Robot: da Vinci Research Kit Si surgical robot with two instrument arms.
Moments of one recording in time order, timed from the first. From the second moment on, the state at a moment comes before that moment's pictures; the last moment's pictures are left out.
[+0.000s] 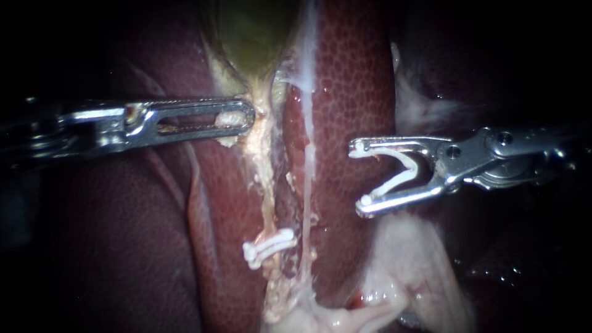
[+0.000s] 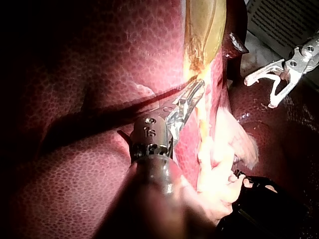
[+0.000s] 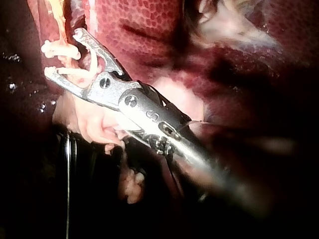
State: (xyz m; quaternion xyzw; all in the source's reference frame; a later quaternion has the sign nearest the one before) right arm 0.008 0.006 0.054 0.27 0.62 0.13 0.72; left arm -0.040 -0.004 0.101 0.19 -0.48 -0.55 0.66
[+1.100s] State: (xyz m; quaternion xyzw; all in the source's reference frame) right arm 0.012 0.004 0.056 0.26 0.63 0.13 0.72; left arm -0.035 -0.002 0.094 0.19 -0.48 -0.56 0.64
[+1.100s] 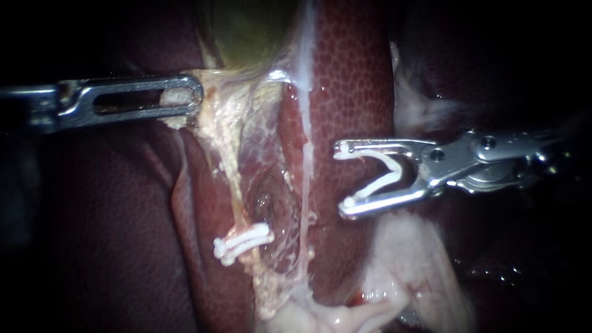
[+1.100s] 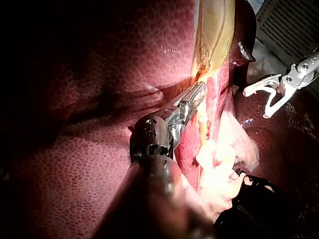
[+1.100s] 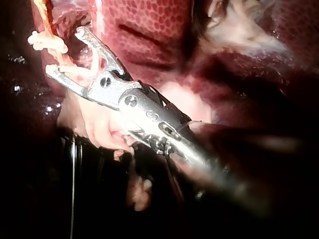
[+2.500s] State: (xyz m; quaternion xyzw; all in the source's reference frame) right arm 0.028 0.001 0.063 0.38 0.65 0.15 0.65; left arm -0.035 -0.002 0.094 0.19 -0.48 -0.56 0.65
